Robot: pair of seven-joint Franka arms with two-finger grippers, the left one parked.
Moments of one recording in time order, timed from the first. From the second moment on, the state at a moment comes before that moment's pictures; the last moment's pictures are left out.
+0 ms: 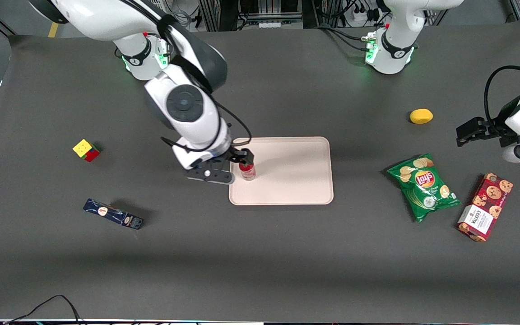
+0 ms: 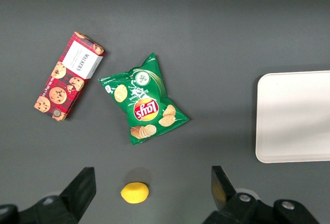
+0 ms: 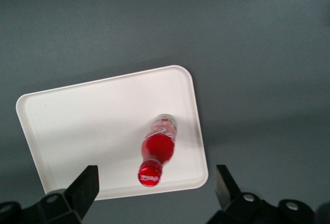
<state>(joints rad) 0.27 0.52 0.45 -1.40 -0.14 1.88 0.91</state>
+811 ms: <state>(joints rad) 0.24 0.12 -0.04 -1.62 0.06 1.75 0.26</state>
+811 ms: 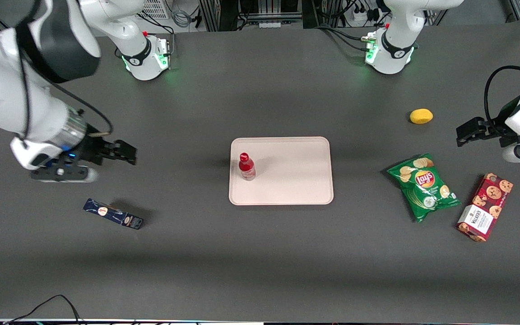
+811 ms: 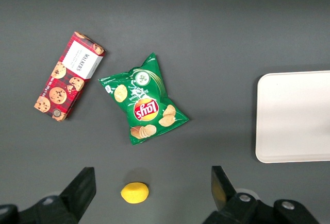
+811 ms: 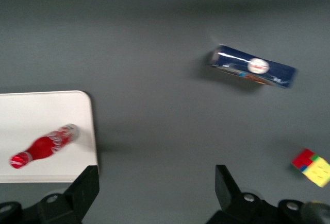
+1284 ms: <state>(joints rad) 0.24 -0.12 -0.22 -1.91 0.07 1.81 0.12</state>
